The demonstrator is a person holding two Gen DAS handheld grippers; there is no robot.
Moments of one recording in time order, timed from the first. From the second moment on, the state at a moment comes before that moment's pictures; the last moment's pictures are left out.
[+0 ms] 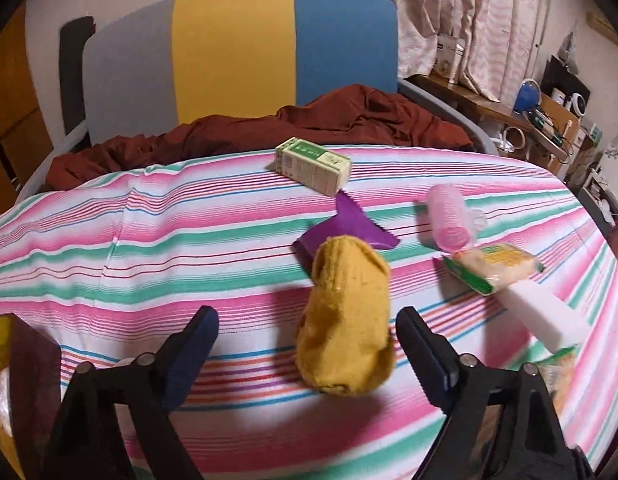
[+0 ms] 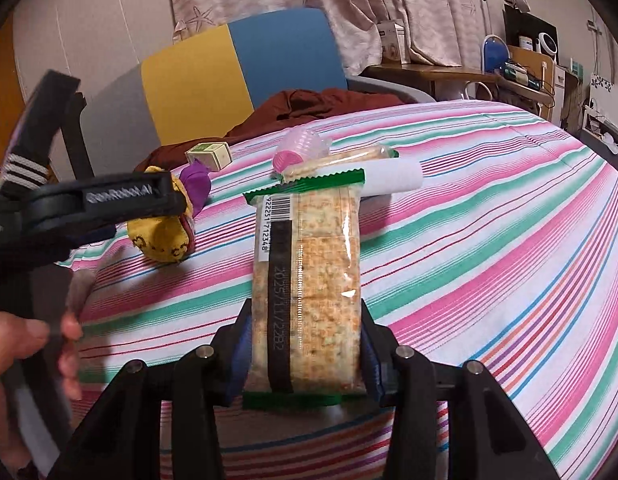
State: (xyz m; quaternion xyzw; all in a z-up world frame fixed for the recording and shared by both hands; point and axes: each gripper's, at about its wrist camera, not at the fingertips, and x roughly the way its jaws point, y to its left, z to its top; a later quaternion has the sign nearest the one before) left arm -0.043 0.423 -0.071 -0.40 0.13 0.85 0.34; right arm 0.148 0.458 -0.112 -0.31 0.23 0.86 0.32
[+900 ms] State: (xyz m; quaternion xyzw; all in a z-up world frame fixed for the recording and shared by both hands) left arm -0.002 0.392 -0.074 -0.32 0.14 0.86 0.38; right arm 0.151 0.458 -0.111 -0.30 0.23 0.87 0.33
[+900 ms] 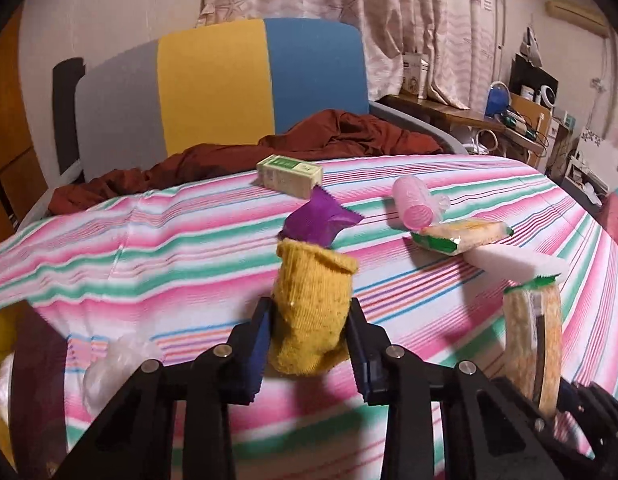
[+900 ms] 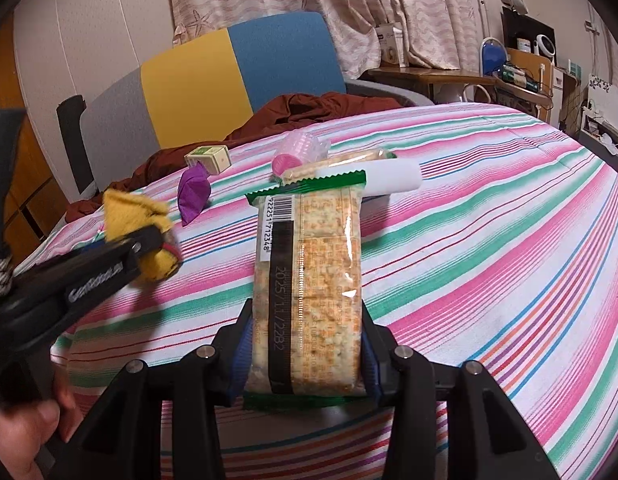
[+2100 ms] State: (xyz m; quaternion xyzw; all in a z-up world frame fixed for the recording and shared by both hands) left arm 0.006 0.147 -0.004 -0.32 -0.07 0.89 0.32; right arm 0.141 0.425 -0.092 -0.27 0.14 0.89 0.34
